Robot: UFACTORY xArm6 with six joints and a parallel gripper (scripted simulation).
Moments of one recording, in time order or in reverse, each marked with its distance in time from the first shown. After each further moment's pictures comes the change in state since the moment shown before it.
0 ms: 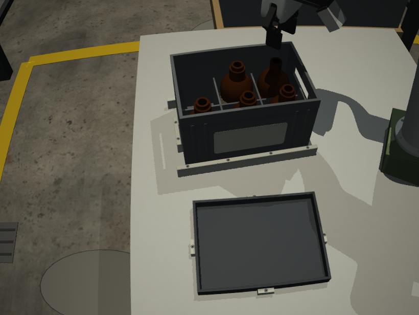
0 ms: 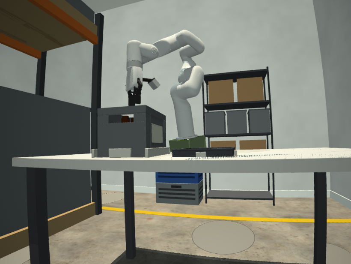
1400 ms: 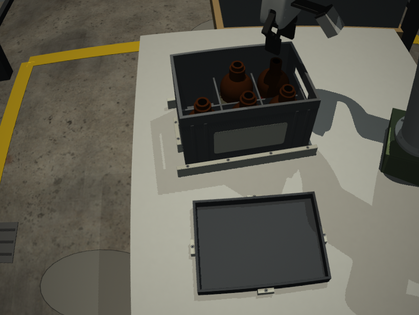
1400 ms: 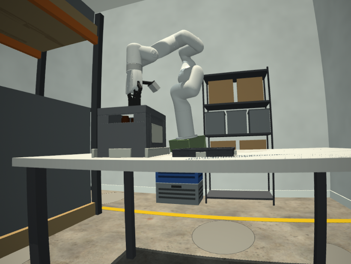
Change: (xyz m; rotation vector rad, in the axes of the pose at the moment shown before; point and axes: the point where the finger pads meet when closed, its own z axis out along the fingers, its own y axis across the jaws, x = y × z) arm -0.001 0.000 0.014 0.000 0.001 -0.001
